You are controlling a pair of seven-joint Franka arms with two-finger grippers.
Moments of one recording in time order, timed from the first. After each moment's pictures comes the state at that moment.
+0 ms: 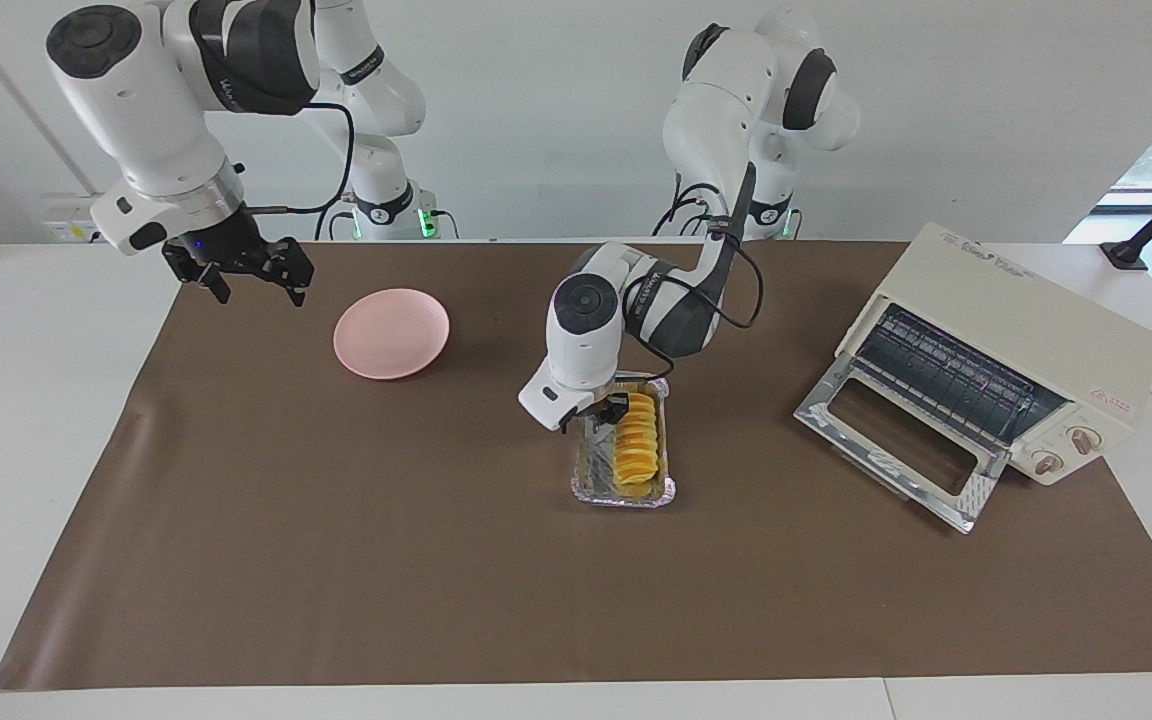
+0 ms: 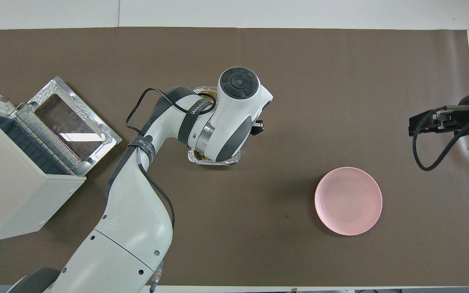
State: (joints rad) left arm -0.73 0.71 0.06 -1.29 -0.11 1.92 -0.56; right arm -0.17 -0.02 0.16 -1.72 -0.02 1.64 0.06
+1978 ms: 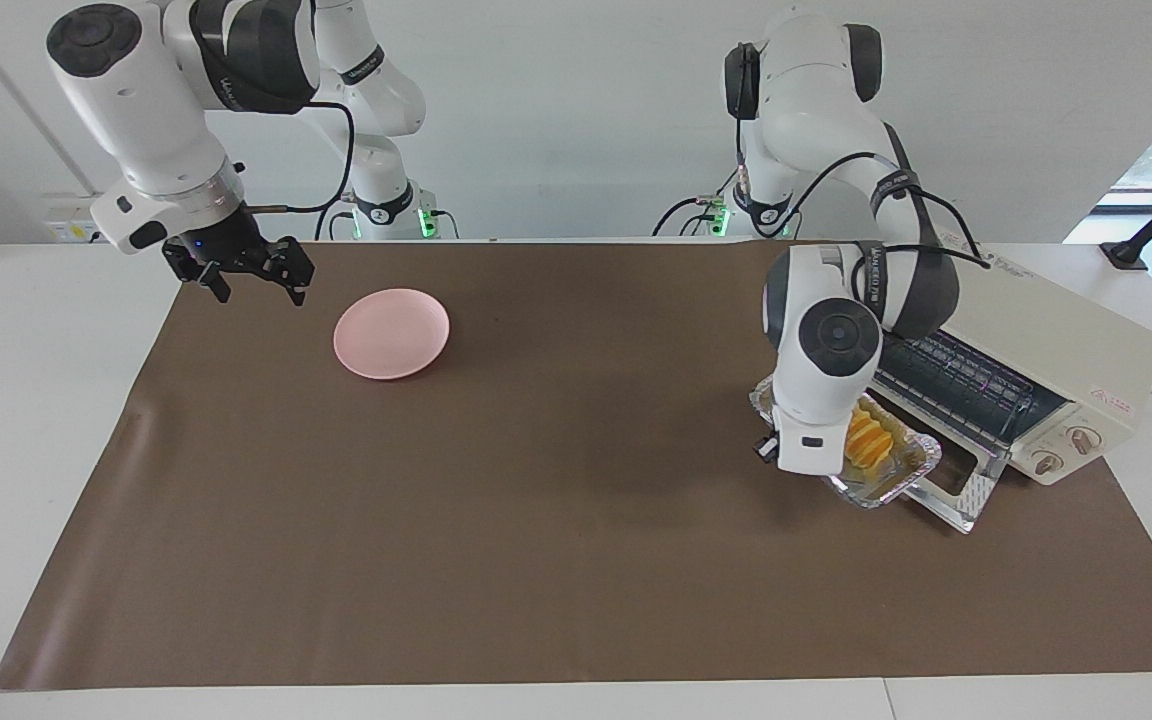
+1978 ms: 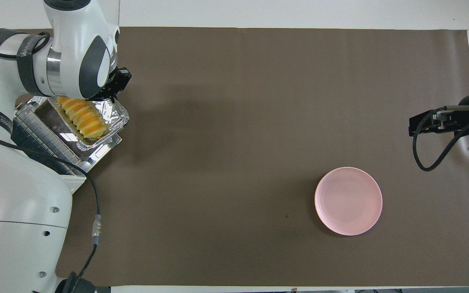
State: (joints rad) left arm -0.55 0.67 0.46 -1.20 -0.12 1.61 -0.76; right arm -0.17 -0.02 0.16 -1.72 -0.02 1.64 0.06
